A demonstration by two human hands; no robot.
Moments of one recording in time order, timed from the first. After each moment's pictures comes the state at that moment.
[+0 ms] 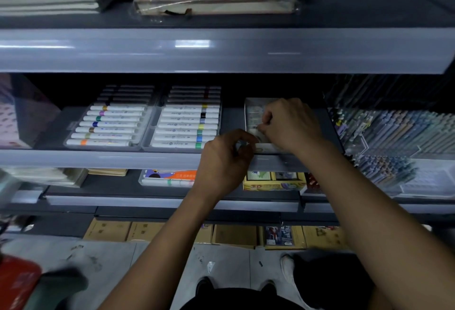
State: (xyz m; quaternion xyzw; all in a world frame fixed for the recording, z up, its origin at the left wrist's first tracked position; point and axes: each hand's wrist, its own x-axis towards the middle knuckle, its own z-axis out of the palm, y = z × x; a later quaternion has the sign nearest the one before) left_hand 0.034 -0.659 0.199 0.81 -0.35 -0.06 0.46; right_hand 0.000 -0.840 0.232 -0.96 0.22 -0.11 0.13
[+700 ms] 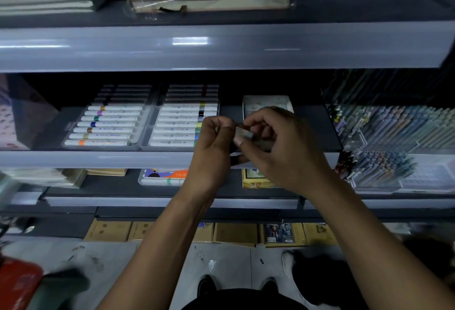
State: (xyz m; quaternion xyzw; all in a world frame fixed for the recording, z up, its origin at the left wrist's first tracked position) left_hand 0.019 -0.650 0.232 0.60 -0.14 -0.25 0.75; right_hand -0.061 -0.783 0.252 -0.91 0.07 -0.26 0.32
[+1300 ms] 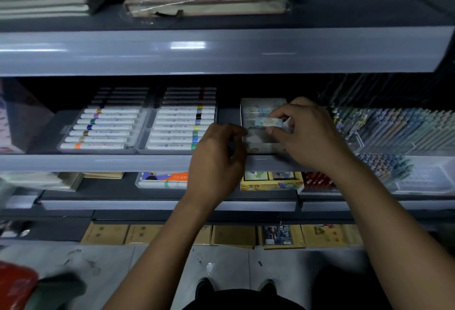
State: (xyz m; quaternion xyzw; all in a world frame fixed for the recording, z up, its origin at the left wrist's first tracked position) left_hand 0.028 -0.655 0.209 0.82 -0.35 0.03 0.46; right_hand -0.052 -0.846 0.244 -0.94 0.16 -0.19 0.22
